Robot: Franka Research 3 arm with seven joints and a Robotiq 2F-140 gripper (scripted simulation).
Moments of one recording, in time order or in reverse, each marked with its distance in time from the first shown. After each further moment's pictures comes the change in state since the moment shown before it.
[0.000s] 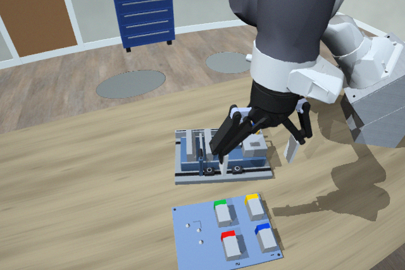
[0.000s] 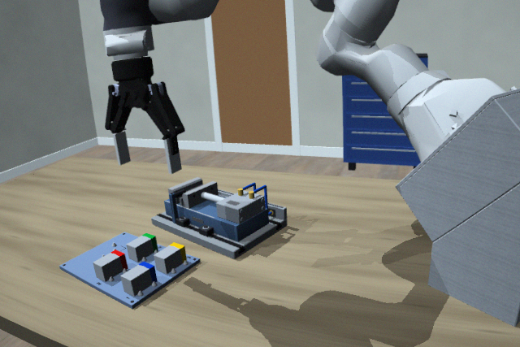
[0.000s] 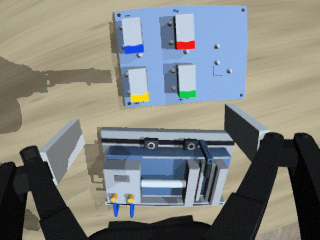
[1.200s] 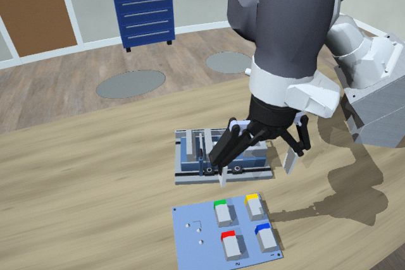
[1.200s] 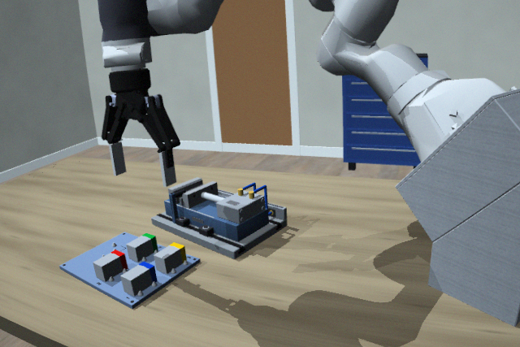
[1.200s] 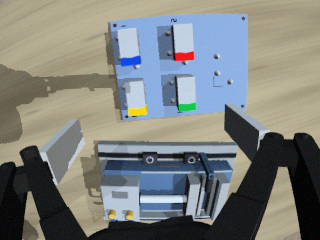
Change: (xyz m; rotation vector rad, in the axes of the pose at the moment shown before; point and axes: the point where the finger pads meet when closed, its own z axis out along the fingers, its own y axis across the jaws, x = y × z) arm 0.014 0.004 0.020 -0.010 0.031 0.009
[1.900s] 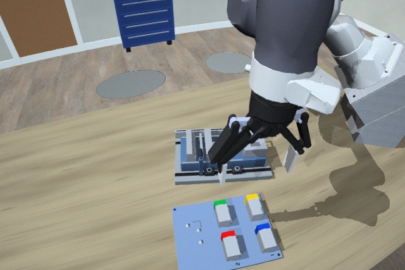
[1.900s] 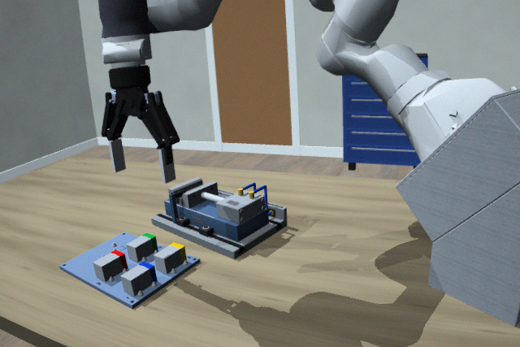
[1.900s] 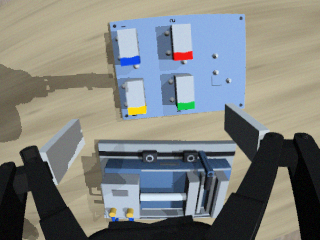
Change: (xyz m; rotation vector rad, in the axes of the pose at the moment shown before) arm -0.001 0.001 -0.006 -0.001 0.002 0.005
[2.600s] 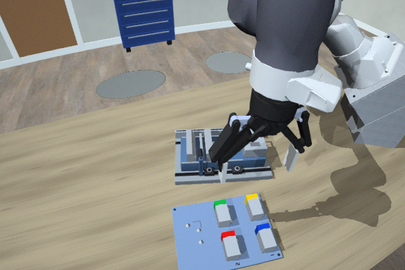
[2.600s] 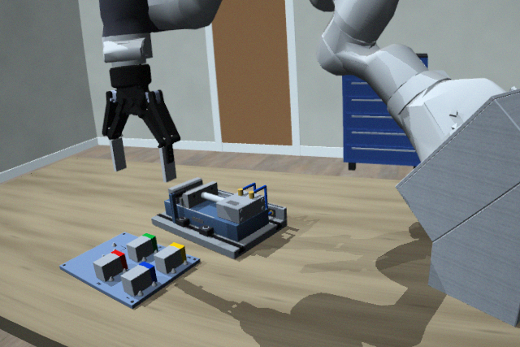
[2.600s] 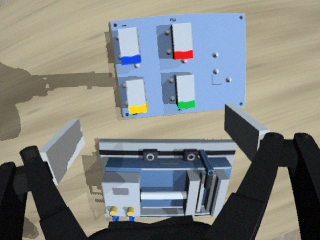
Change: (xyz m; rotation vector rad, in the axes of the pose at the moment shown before) arm -0.001 -0.001 -0.002 0.000 -0.001 0.000
